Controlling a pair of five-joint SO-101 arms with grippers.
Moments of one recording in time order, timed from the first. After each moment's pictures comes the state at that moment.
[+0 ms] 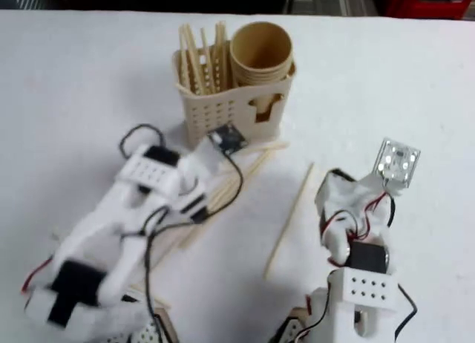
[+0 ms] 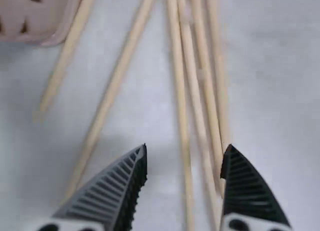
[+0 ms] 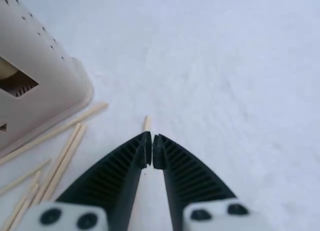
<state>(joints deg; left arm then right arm) 14.8 -8.6 39.1 62.9 -30.1 7.6 -69.3 76.6 39.4 -12.2</state>
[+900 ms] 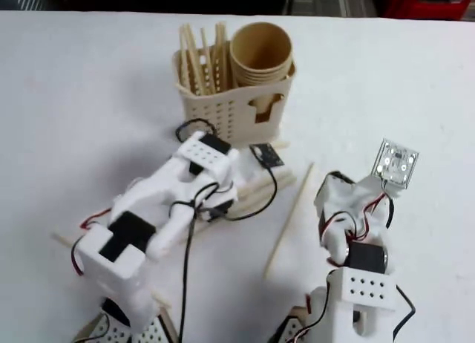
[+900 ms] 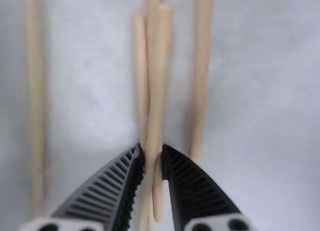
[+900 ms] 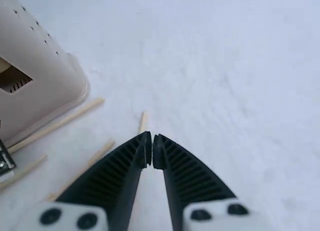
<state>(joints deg) 24.7 17.1 19.3 73.4 -30.0 7.8 -69.5 77.6 39.4 -12.2</state>
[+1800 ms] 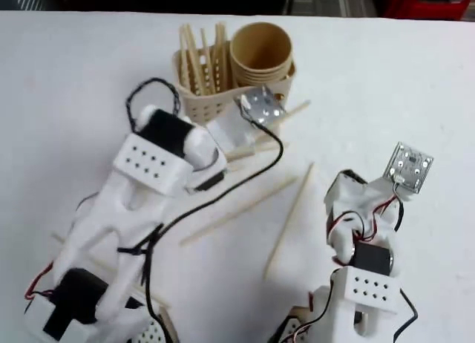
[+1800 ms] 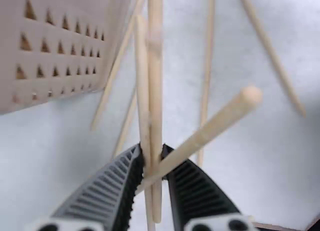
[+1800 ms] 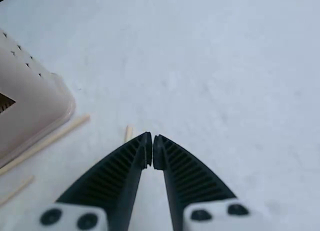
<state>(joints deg) 23.8 -11.9 3.3 94.1 -27.5 12.0 -69.5 77.6 37.6 -12.2</state>
